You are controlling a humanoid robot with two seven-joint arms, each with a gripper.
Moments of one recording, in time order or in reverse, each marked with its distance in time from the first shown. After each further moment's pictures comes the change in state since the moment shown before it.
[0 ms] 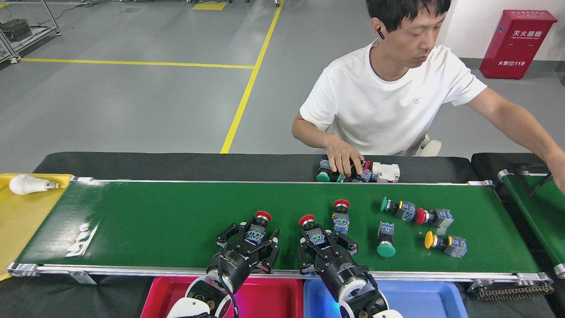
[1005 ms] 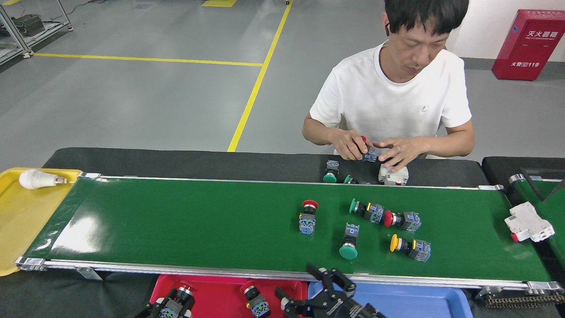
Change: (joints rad) left arm 0.619 0.104 0.356 -0.563 0.100 -0.319 0.042; right arm 0.158 0.056 -0.276 -0.216 -0.102 -0.190 0.132
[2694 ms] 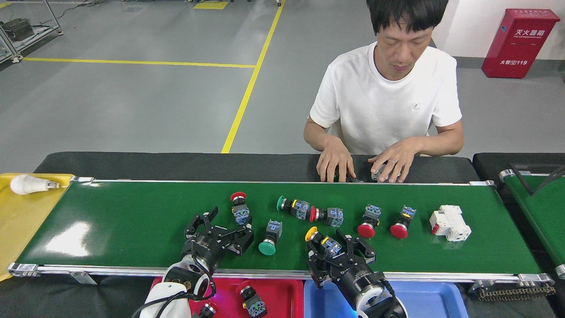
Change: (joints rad) left arm -0.716 -0.101 -0.212 0.659 -0.092 0.322 -0.094; right arm -0.212 -0.037 0.266 0.357 0.232 0.253 -0.165
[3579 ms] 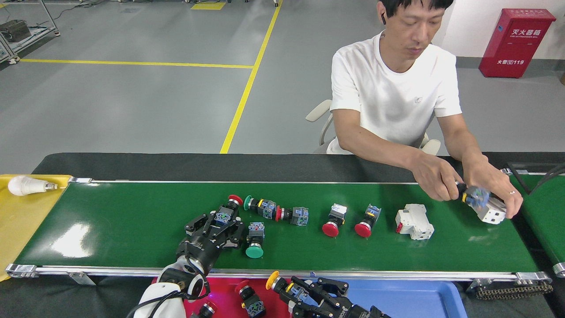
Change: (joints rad) left arm 0.136 0.085 0.073 -0.160 0.091 -0.053 0.049; right arm 0.214 -0.011 -0.004 -0.301 -0.280 -0.433 0.188
